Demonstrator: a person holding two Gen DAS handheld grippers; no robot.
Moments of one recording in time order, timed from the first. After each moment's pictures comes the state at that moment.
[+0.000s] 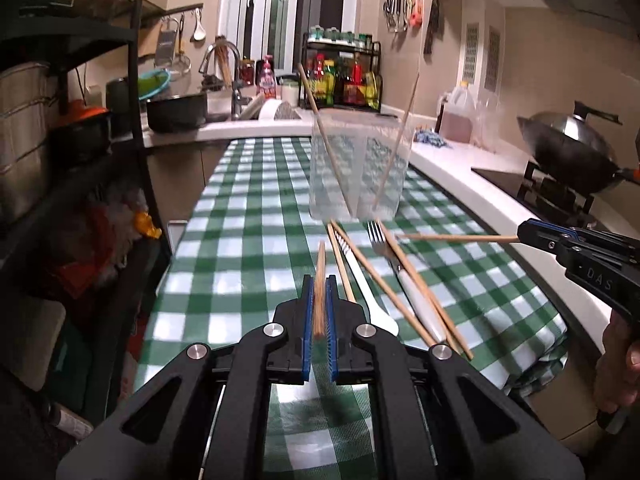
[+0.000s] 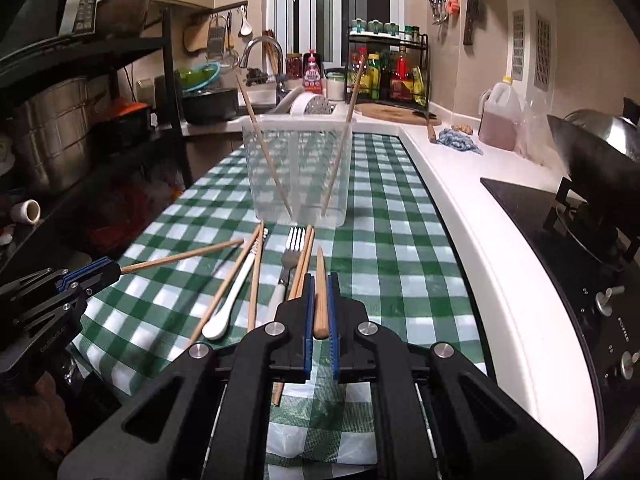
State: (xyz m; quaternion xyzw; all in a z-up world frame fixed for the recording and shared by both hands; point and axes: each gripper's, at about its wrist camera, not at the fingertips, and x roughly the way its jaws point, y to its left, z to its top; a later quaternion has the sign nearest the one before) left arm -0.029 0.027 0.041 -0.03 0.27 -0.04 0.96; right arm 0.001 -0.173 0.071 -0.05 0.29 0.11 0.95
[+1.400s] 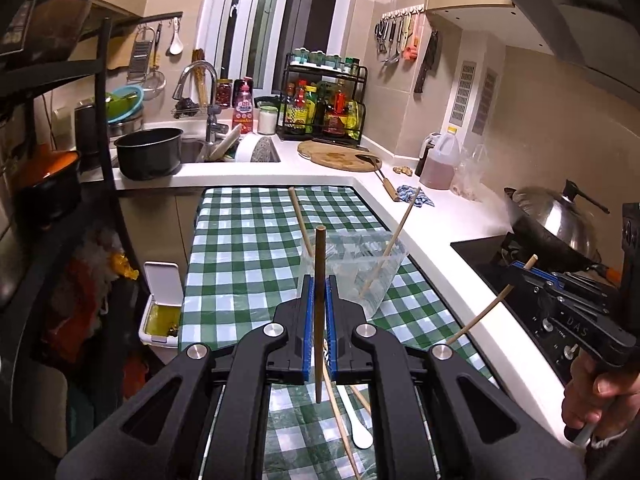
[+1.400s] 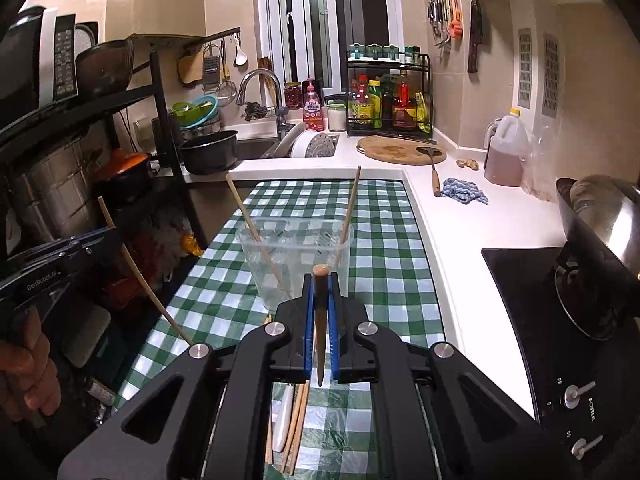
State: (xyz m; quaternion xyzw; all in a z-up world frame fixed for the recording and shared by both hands) left arm 0.066 0.055 0.179 -0.06 0.28 -0.10 0.95; right arm 0.071 -0.172 0.189 -0.01 0.29 0.13 0.95
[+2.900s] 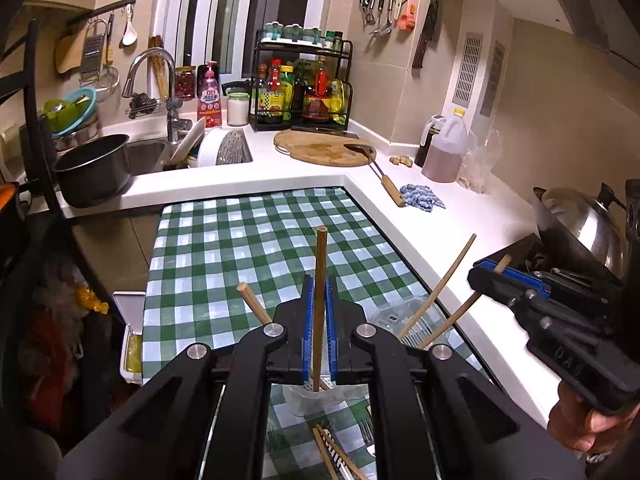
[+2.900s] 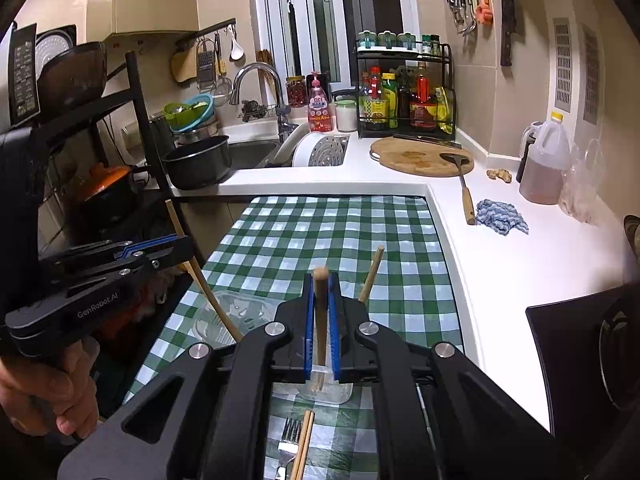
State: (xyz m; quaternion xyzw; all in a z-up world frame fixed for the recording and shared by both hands) left arm 0.227 0.016 0.161 -0.03 0.31 -0.13 0.94; right arm 0.220 -0.143 0.179 -0.02 0.30 0.14 0.94
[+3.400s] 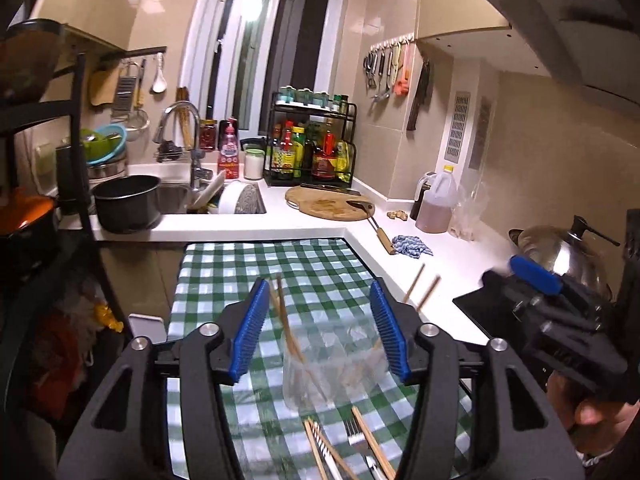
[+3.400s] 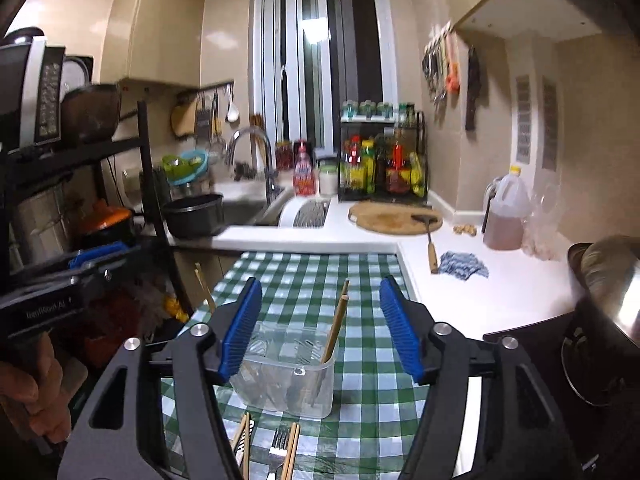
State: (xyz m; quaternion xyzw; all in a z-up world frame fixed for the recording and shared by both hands) left arm 0.124 0.031 0.196 -0.05 0.20 -0.10 0.97; right arm 0.130 -0.169 0.213 -0.01 0.17 0.12 0.98
